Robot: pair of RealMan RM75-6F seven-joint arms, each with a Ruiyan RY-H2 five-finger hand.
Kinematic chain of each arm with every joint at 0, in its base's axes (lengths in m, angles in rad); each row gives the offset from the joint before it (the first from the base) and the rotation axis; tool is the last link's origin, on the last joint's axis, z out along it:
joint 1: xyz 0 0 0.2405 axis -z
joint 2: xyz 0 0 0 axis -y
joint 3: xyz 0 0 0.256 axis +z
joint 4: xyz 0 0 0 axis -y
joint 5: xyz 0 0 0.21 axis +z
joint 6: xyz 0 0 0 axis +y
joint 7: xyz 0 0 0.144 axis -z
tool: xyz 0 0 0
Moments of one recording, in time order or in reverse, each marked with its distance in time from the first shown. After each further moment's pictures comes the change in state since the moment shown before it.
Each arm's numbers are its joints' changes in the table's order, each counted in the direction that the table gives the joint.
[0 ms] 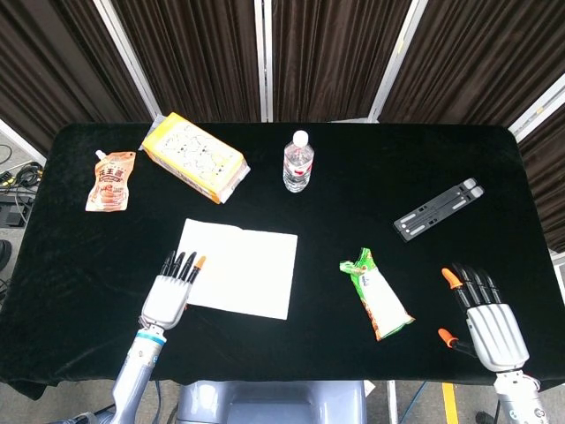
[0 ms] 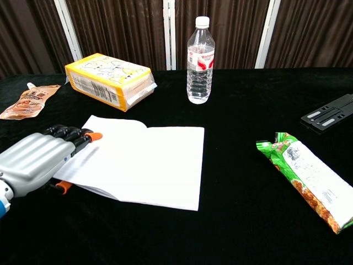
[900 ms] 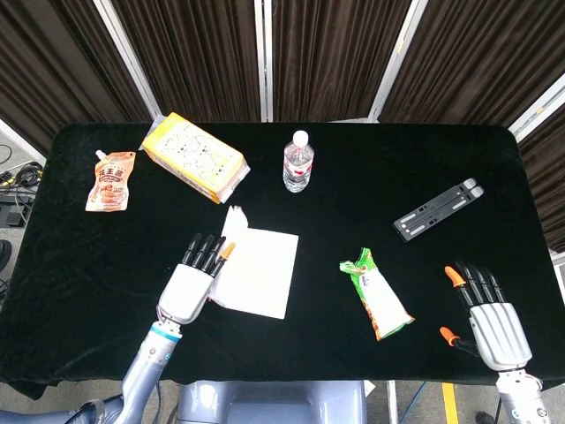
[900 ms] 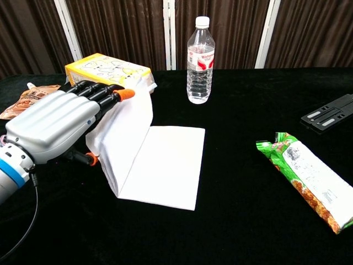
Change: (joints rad) left arm 0.079 -0.001 -0.024 0.064 0.194 0.066 0.045; right arm 0.001 -0.010 0.006 0.010 0.004 0.005 -0.013
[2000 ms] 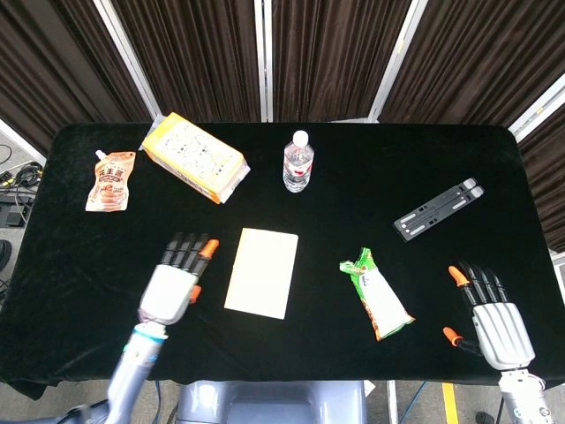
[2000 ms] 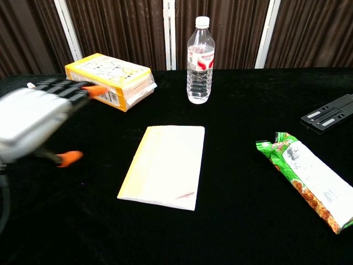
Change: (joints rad) left arm -0.071 -0.103 0.029 0.060 -0.023 0.077 -0.015; right arm 0.002 -0.008 0.005 0.005 0.033 -0.018 0.002
